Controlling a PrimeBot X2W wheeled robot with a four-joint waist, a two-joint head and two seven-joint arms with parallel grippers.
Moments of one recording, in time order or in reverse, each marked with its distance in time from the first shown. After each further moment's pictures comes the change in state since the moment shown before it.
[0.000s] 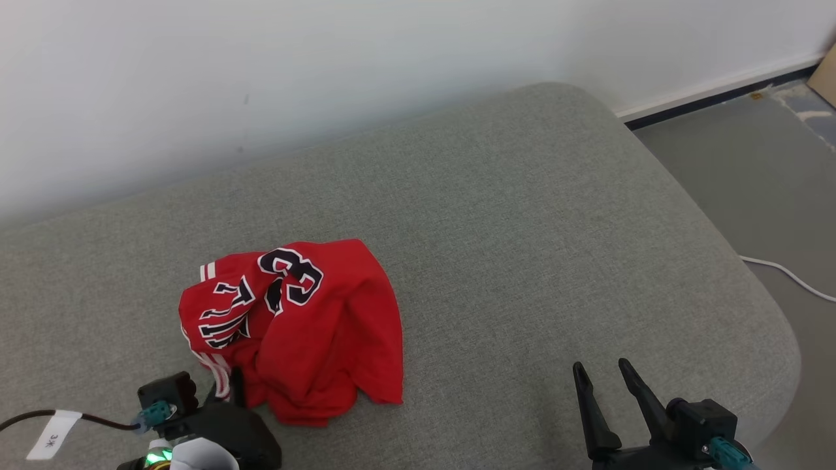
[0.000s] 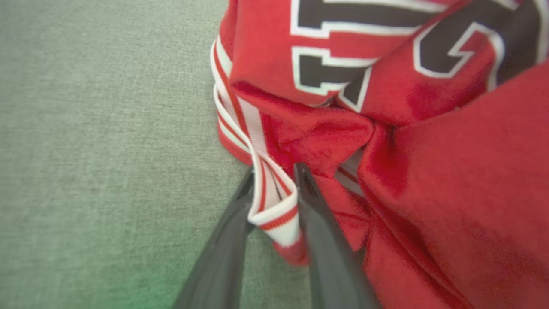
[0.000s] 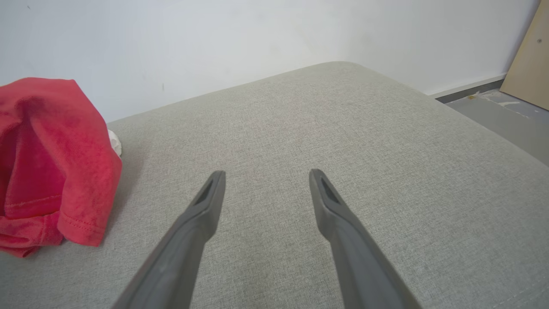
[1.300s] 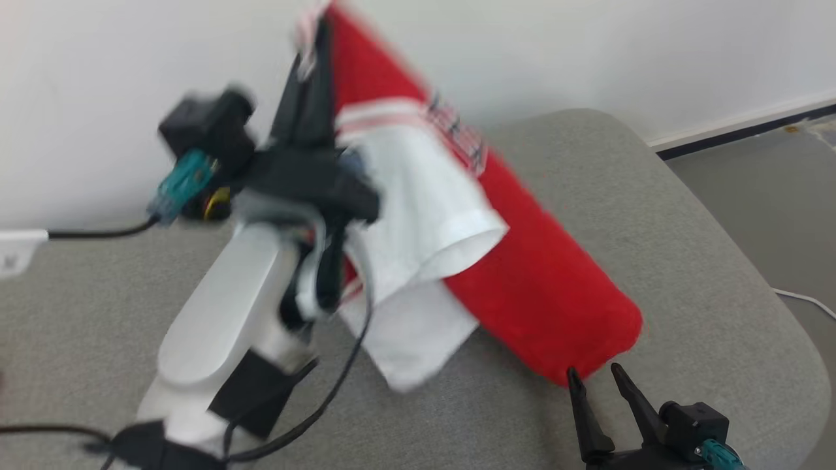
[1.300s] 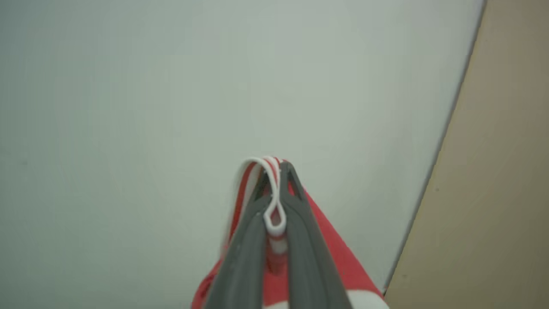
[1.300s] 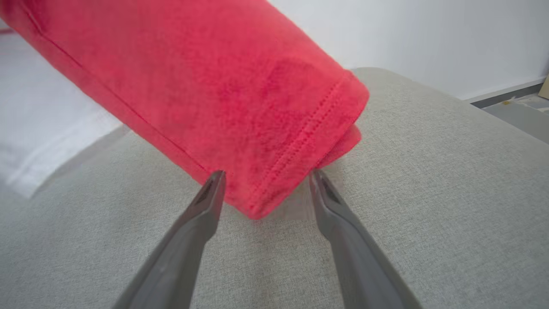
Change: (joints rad) left arm -0.552 0.019 -0.435 -0.369 -0.304 0.190 -0.162; right arm -0.020 0.000 0.026 0.063 0.028 0.000 -0.034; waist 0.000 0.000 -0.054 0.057
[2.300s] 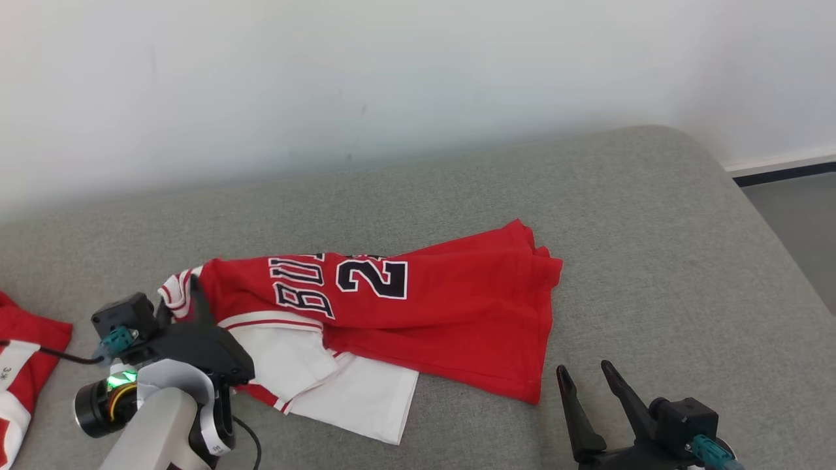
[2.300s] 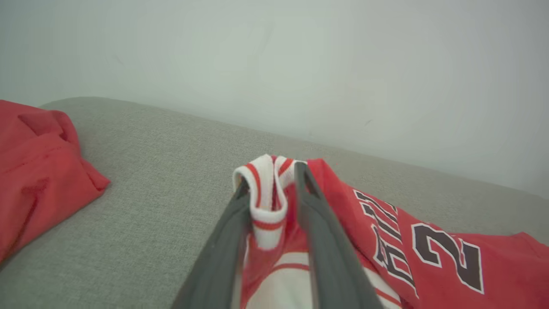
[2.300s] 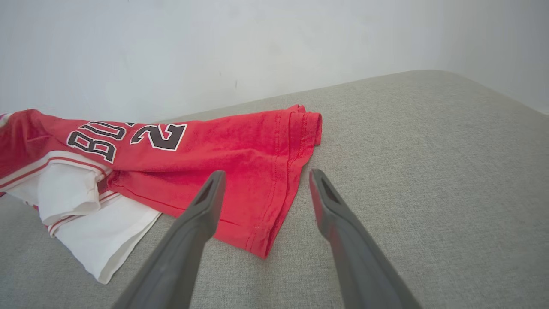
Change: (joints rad) left arm 0.337 0.156 0.120 0.355 -0.020 0.054 0.013; right arm -0.002 0.000 0.018 -0.024 -0.018 0.000 0.028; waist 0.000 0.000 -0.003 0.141
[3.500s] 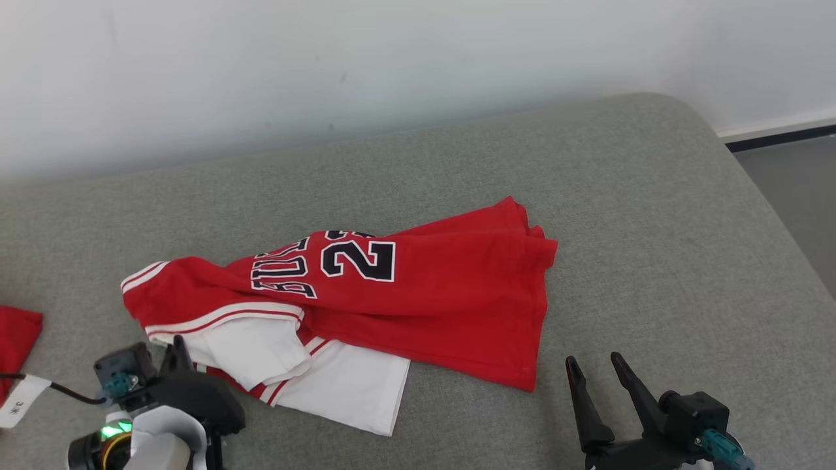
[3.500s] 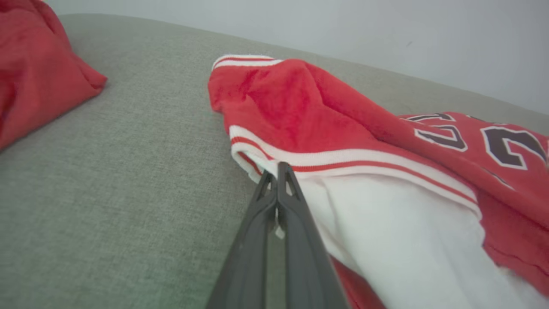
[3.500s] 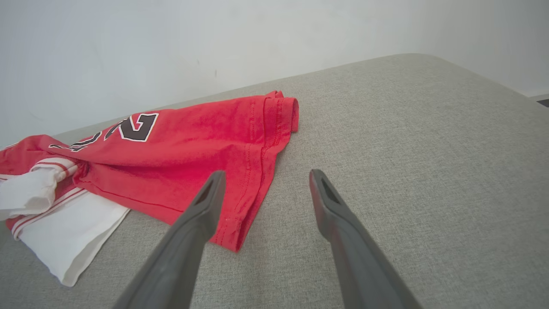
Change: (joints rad) left arm 0.068 -0.014 0.026 0.135 -0.002 -0.058 -0.019; right arm -0.011 0.000 -0.023 -0.005 0.004 0.000 -0.005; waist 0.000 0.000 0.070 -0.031
